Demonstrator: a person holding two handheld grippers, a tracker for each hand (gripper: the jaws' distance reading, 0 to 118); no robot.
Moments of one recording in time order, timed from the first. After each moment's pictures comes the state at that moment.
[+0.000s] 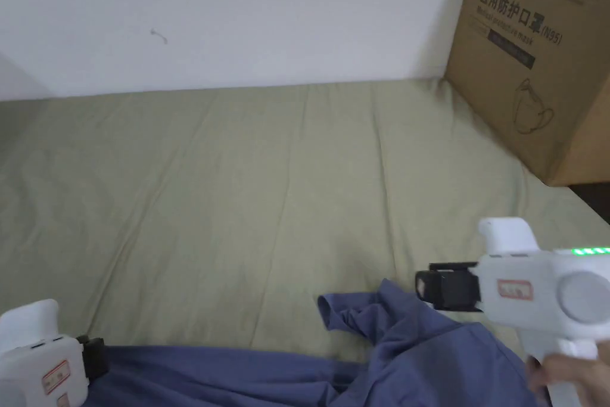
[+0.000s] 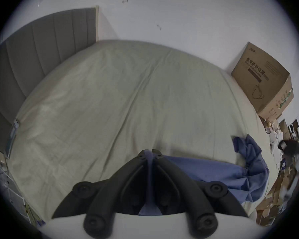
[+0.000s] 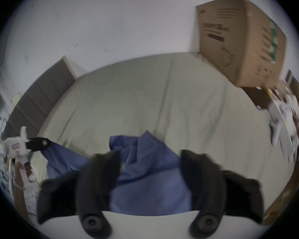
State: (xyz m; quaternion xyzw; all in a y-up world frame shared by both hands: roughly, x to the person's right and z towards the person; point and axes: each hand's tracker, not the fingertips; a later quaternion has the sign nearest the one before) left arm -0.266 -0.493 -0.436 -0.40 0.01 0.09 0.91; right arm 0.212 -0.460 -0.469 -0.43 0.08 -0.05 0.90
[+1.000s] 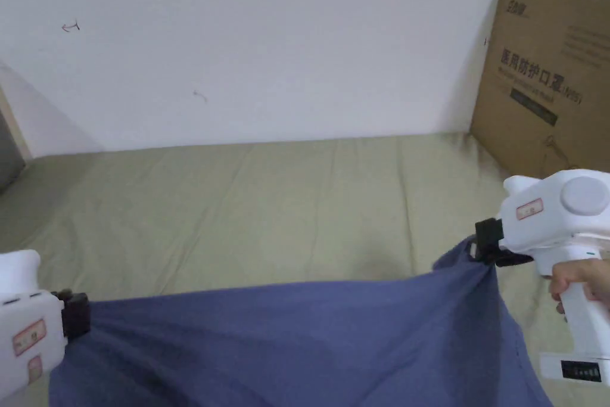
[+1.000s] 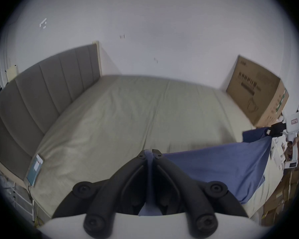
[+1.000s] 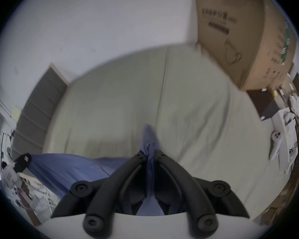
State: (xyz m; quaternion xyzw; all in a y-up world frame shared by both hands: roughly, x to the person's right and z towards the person) left arm -0.287 -0.368 -0.439 -0.29 0.02 0.05 0.95; right arm 0.261 -0.358 -0.537 -0.42 0.04 -0.13 0.90
